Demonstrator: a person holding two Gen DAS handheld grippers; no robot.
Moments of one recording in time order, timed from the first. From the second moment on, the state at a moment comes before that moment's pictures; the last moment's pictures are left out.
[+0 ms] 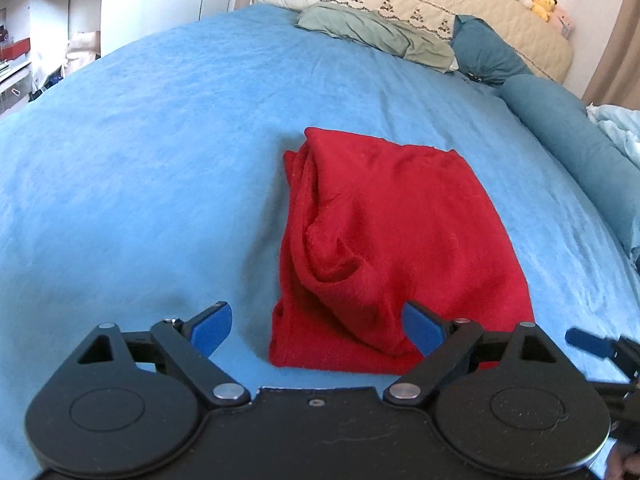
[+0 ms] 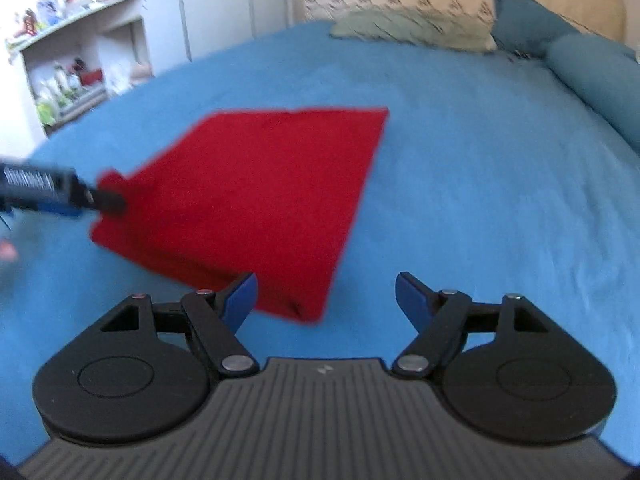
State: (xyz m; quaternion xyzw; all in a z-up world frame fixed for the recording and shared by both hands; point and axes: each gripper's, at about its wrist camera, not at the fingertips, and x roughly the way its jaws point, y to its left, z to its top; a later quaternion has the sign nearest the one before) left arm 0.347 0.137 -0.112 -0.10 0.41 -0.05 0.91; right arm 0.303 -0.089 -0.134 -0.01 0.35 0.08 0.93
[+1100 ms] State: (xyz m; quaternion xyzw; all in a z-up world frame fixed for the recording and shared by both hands) left arm 0.387 0.168 -0.025 -0.15 0.37 0.02 0.92; right arm 0.347 -0.152 -0.047 0.03 0.37 0.14 0.92
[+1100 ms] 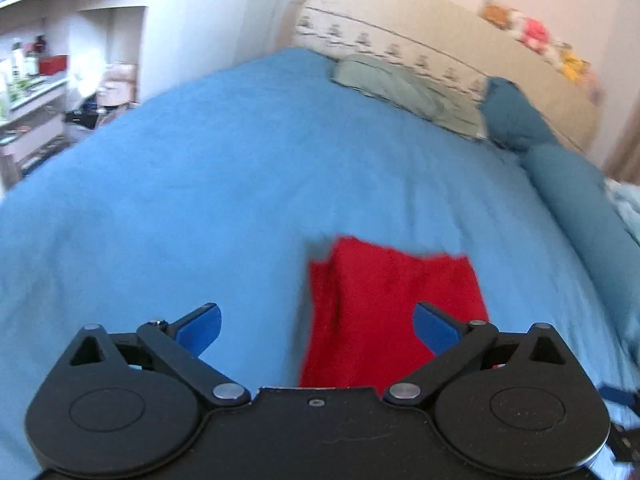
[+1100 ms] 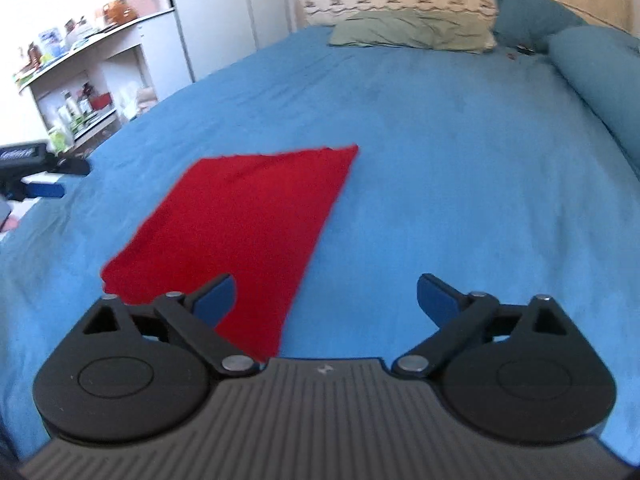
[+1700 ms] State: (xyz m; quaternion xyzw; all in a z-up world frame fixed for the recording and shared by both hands) left arm 0.476 0.162 -0.126 -0.15 0.49 -0.09 0.85; right arm 0.453 -0.161 -0.129 0.25 0.44 0.12 0.85
